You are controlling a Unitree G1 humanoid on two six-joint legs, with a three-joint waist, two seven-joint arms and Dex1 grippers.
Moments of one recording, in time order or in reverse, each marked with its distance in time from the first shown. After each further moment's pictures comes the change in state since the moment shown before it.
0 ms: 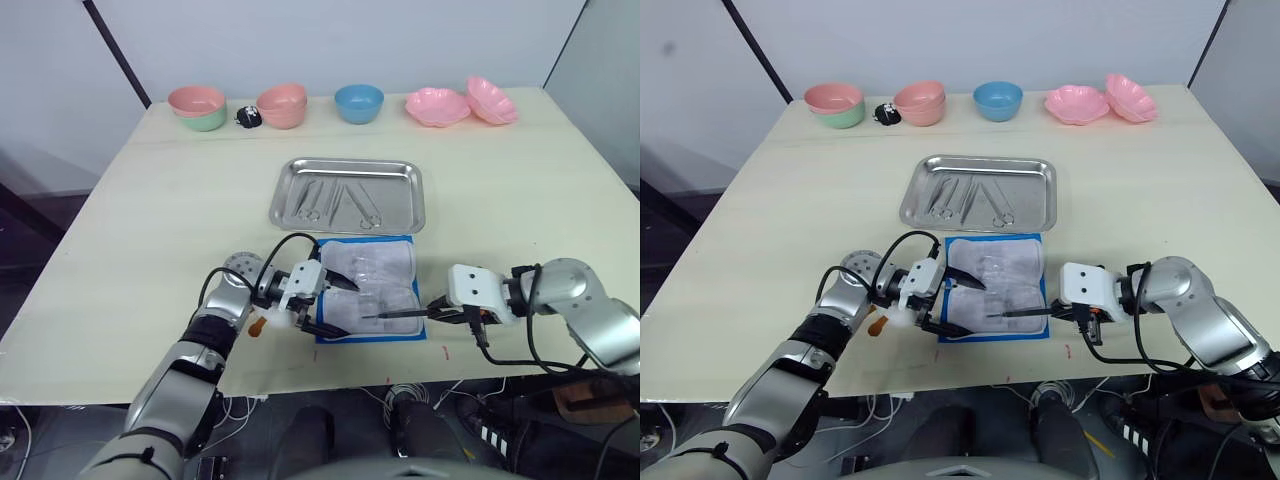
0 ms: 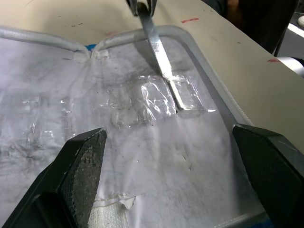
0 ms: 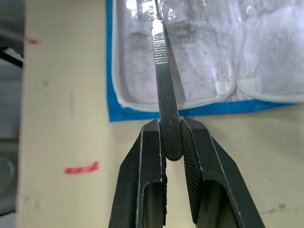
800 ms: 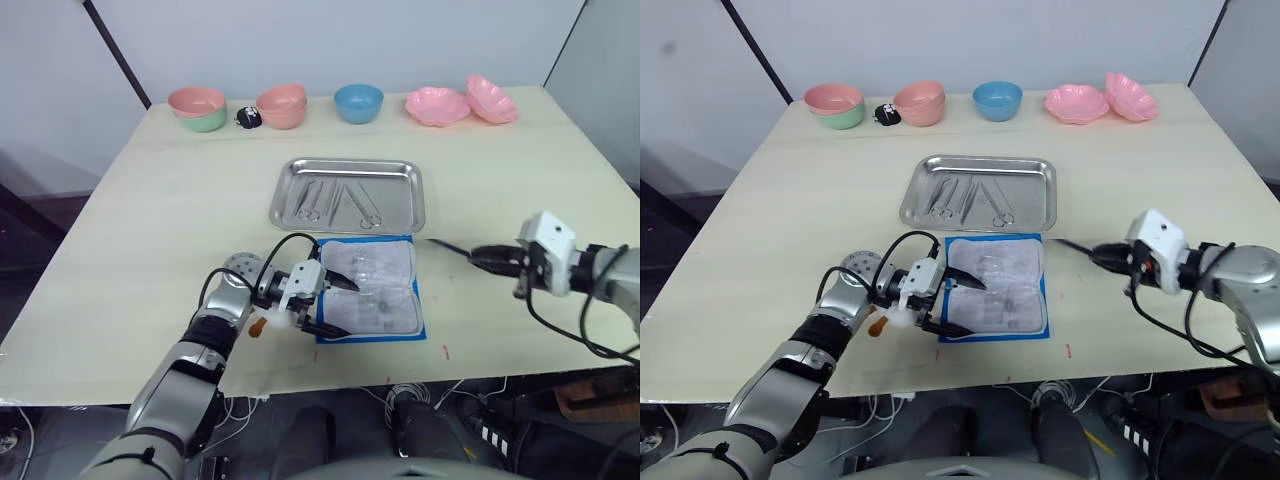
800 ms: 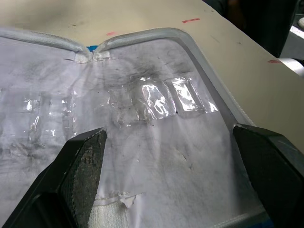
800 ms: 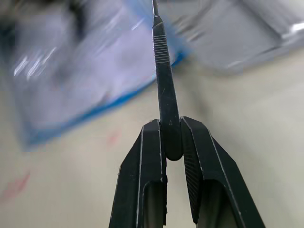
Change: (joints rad) left arm 0.002 -0.007 0.008 0.009 0.000 -0.004 0.002; right arm 0.018 0.091 -0.364 0.006 0.233 0.249 -0.256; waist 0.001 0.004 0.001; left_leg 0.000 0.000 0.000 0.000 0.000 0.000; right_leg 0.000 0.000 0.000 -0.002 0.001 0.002
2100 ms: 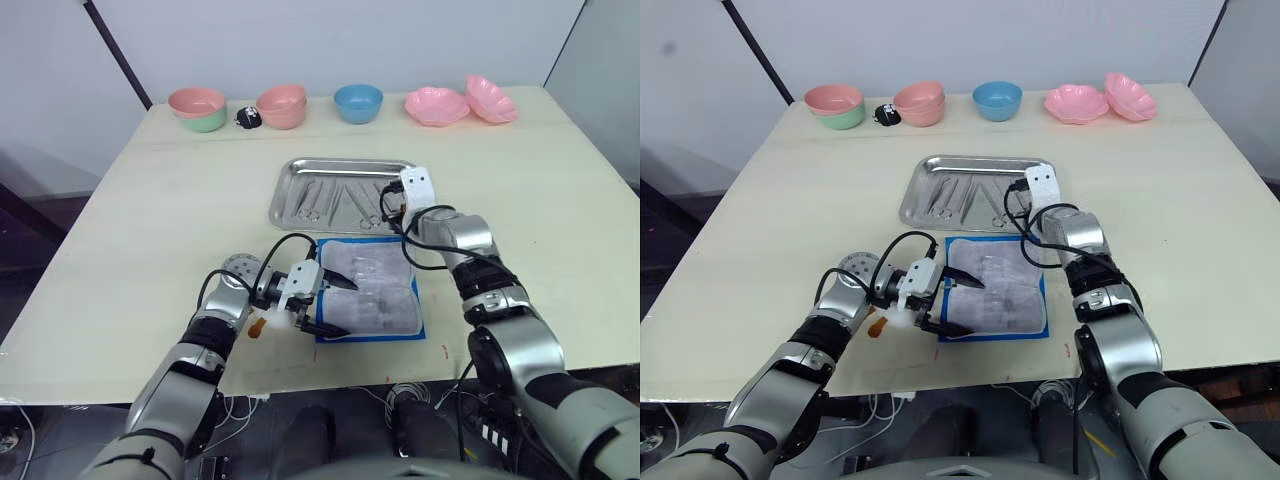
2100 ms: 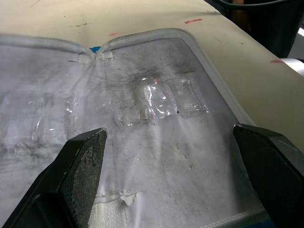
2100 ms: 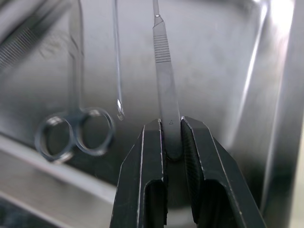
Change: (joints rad) left arm 0.006 0.003 0.016 0.007 0.000 -0.012 0.006; right arm -0.683 0.759 0.107 1.009 -0.261 0.051 -0.815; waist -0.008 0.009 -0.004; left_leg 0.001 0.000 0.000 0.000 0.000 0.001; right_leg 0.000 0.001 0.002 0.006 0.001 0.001
